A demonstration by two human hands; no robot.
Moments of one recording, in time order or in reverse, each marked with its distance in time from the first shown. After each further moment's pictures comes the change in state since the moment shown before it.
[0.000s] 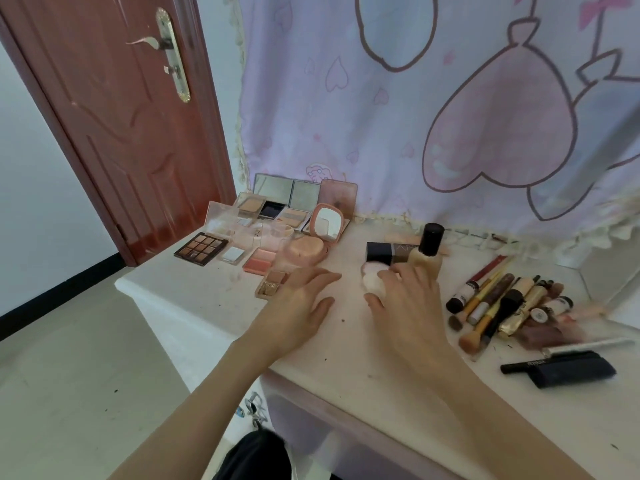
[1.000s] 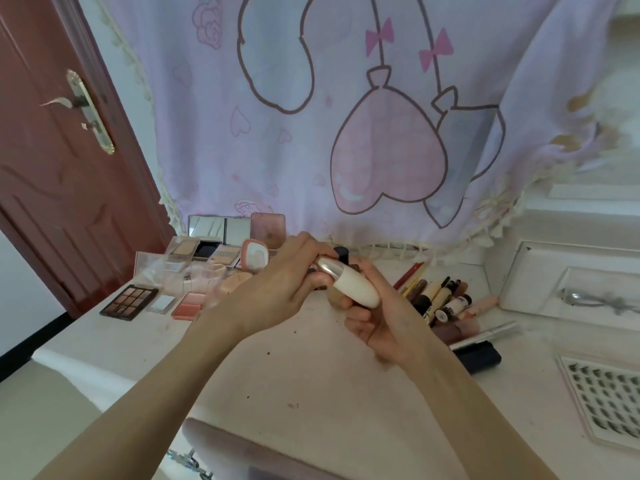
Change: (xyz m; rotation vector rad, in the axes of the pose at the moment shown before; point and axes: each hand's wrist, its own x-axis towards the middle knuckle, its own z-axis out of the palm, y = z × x) left_hand 0.084 0.098 -0.025 -0.085 -0.059 0.390; right_hand -0.005 0.067 -0.061 2.075 -0.333 0.557
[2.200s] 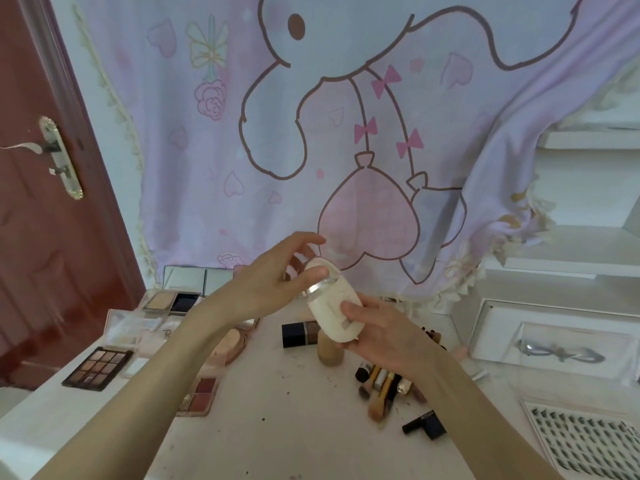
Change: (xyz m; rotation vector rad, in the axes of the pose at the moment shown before) left_hand 0.052 -0.004 -0.076 -0.382 -0.071 -0.202; right_hand -0.001 -0.048 0.038 -0.378 -0.199 -0.076
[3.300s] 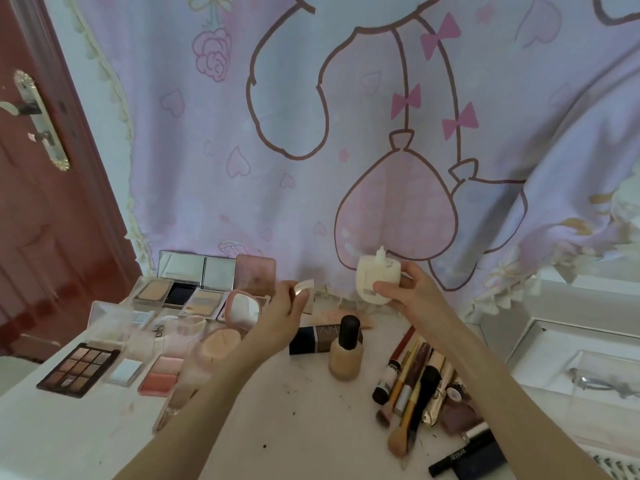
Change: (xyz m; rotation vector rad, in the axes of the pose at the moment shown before) left_hand 0.026 -0.138 0.077 -0.107 0.182 -0.438; right_hand 0.068 -0.013 -0.068 -0.427 0.491 -0.165
